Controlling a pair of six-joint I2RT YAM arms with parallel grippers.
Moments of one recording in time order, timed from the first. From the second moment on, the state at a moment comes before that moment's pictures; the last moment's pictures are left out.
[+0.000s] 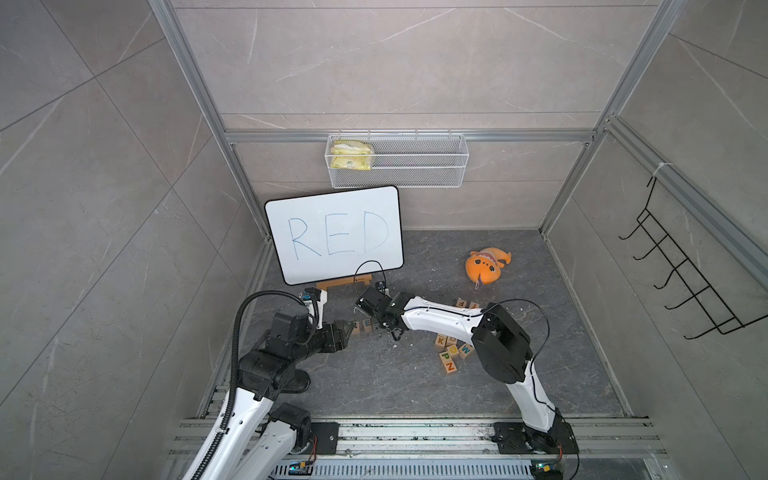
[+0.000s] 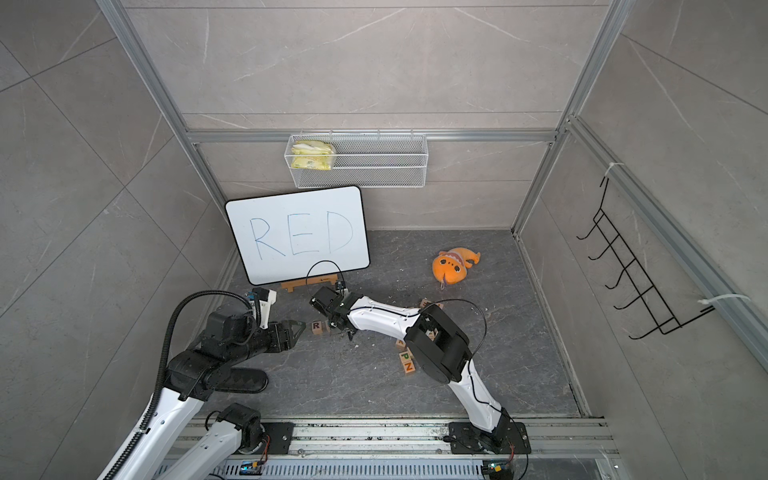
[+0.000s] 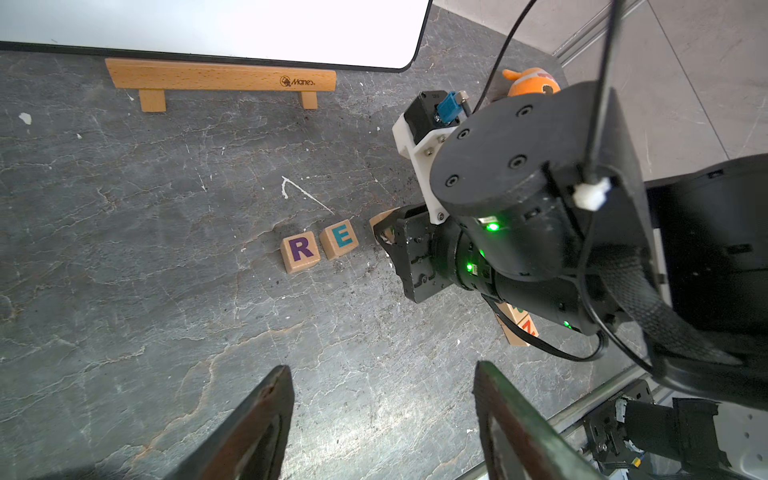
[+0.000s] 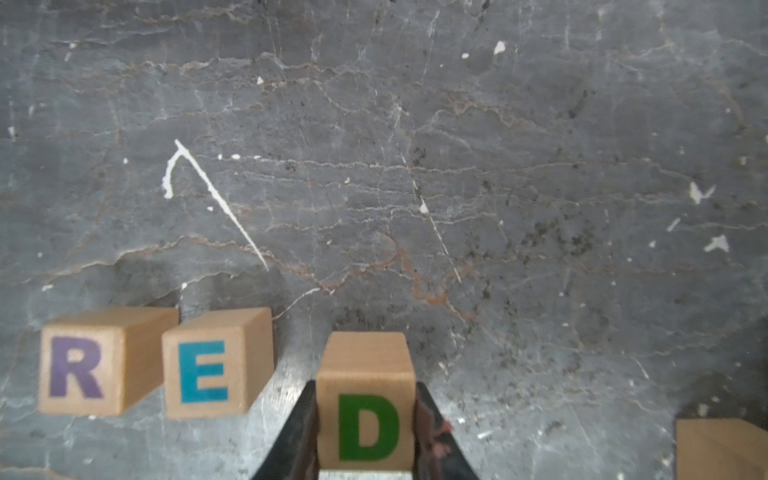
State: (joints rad) left arm -0.35 0.67 0.77 -0.78 0.23 -0.40; right arm 0.98 2.20 1.71 -0.72 0.31 0.66
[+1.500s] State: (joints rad) left arm -0.30 0.66 0.77 -0.78 0.25 -0.40; right arm 0.96 2.27 1.80 -0.75 0.24 0.68
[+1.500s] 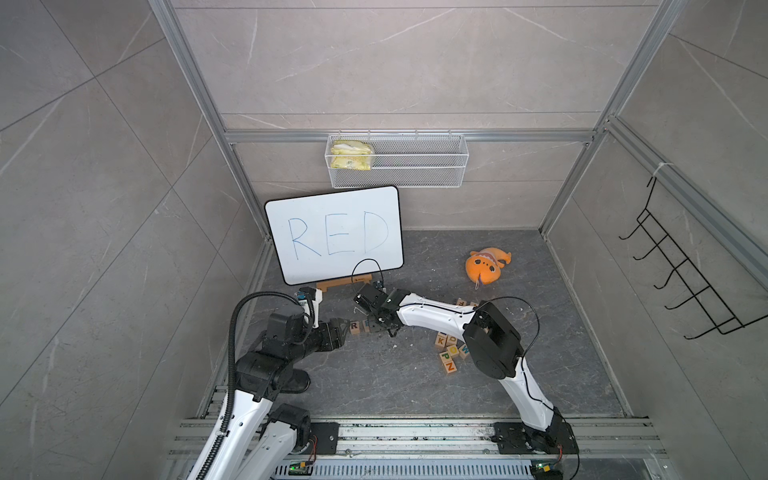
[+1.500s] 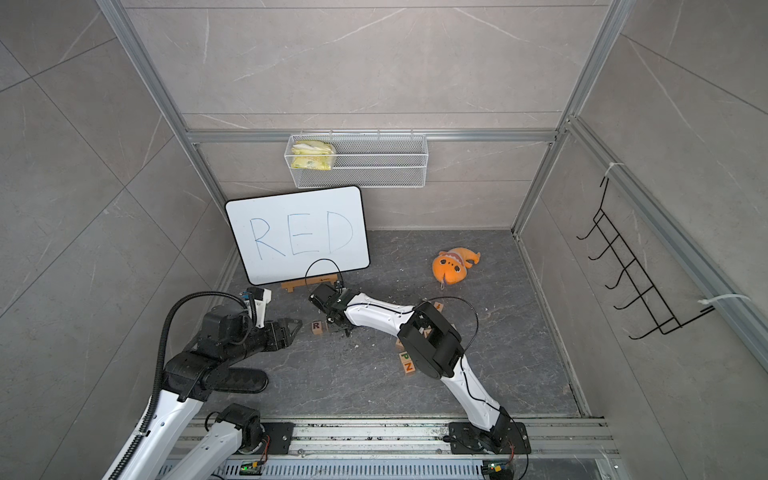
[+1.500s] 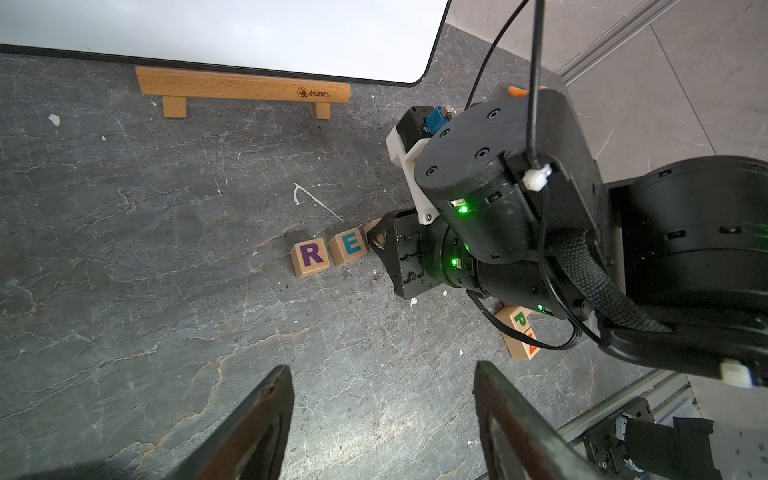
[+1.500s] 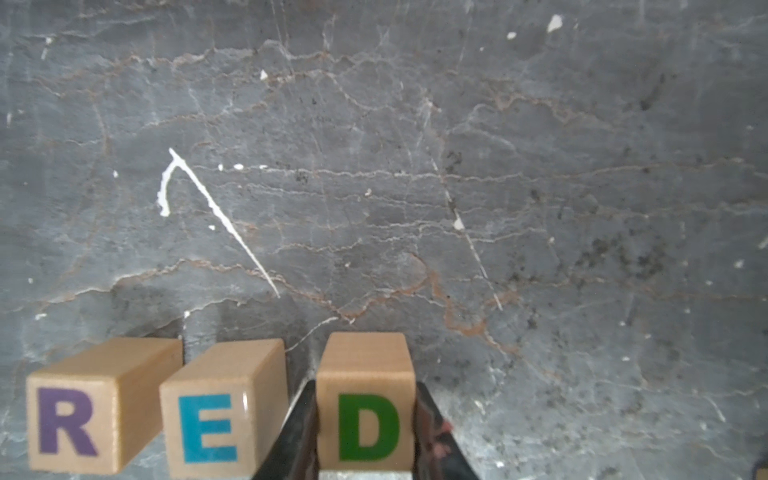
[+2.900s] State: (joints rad) left arm -0.30 0.64 0.77 -0.78 0.27 -0.41; right arm 0.96 2.01 1.59 -0.70 0.26 0.68
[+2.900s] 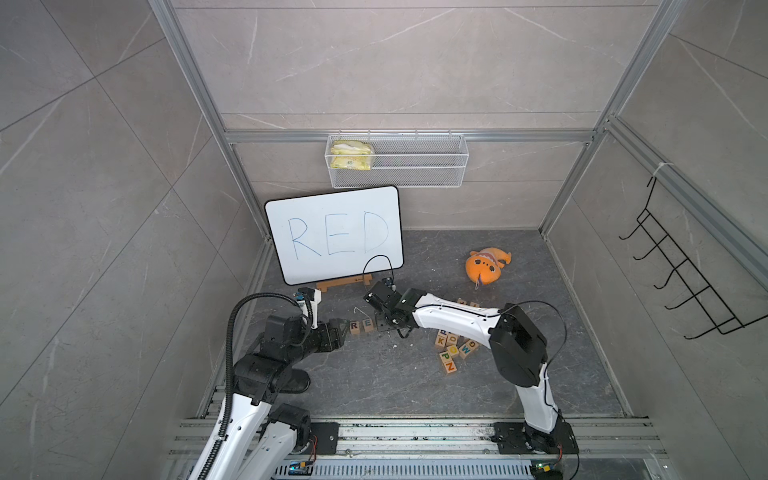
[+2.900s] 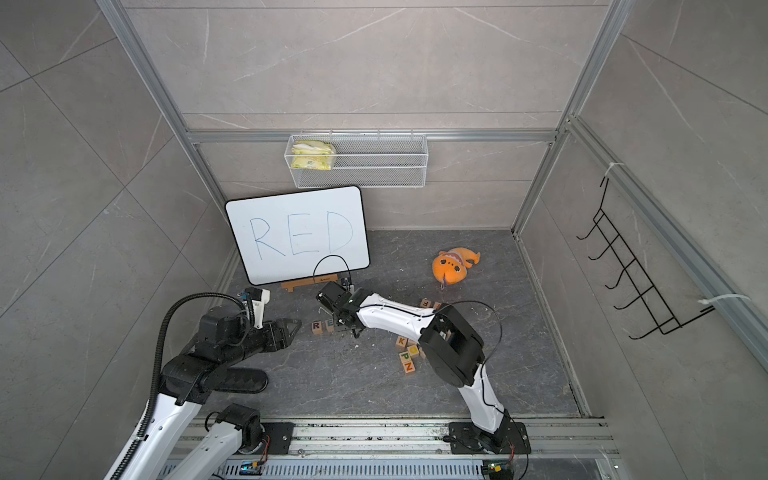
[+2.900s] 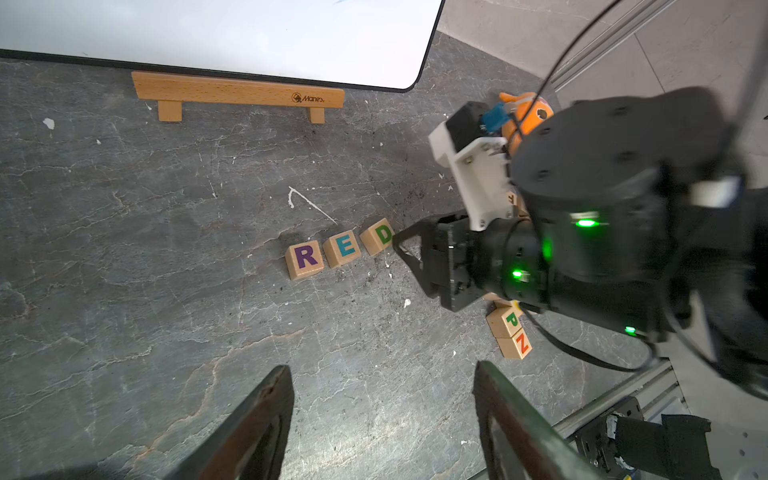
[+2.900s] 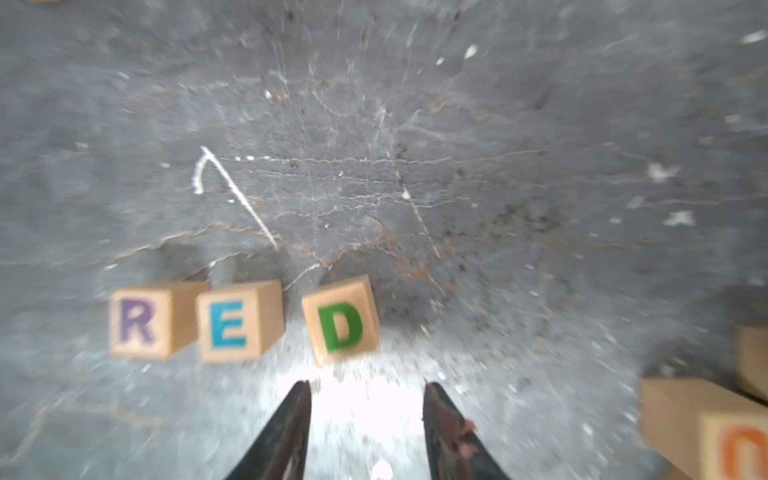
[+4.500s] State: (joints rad) left arm -0.29 0.61 0.44 -0.30 -0.56 -0.34; right arm 0.67 0.78 0.36 0.23 0.75 -0.06
